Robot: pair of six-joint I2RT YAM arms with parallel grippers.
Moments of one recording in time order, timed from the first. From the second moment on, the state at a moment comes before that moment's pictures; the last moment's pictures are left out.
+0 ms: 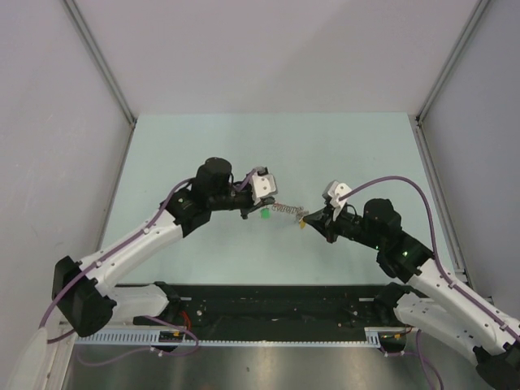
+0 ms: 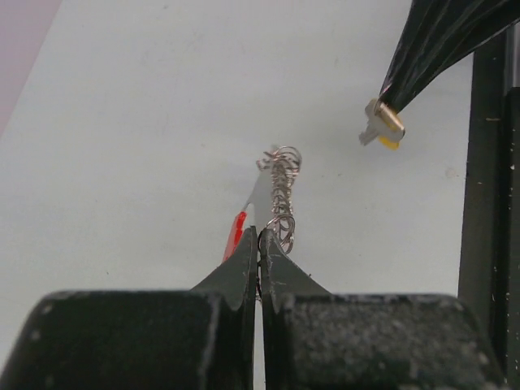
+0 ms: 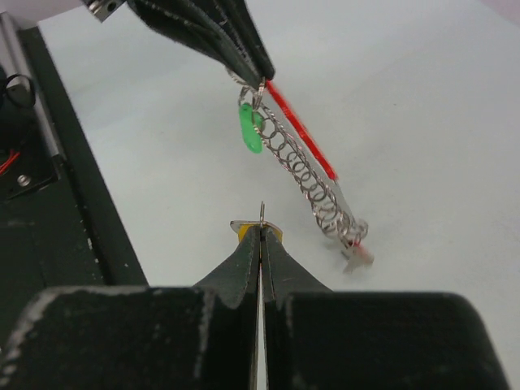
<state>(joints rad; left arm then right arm) -0.72 1.21 1.01 -0.25 0.47 0.45 0.70 0.70 0.64 -0.14 -0.30 -0.05</state>
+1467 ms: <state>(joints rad) -0.90 1.06 0.74 -0.04 0.18 0.67 0.76 0.96 0.65 0.02 -0.39 0.16</state>
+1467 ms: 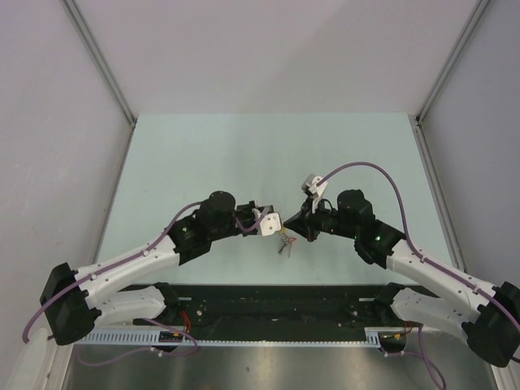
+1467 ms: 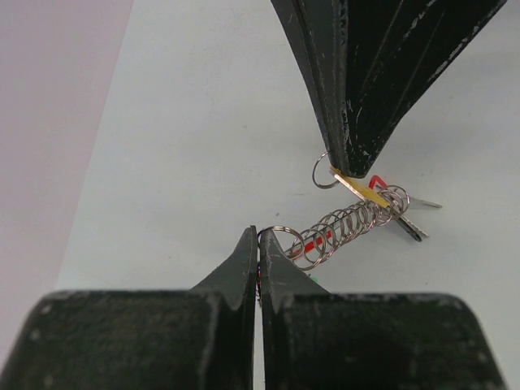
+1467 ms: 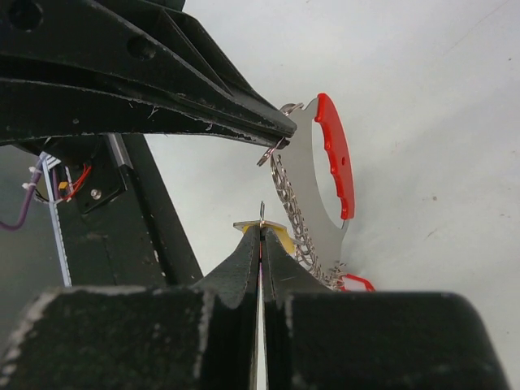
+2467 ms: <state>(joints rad) -0.76 1.44 1.12 0.02 -0.41 0.35 0.64 0.79 0.64 -0.07 -0.03 0.20</state>
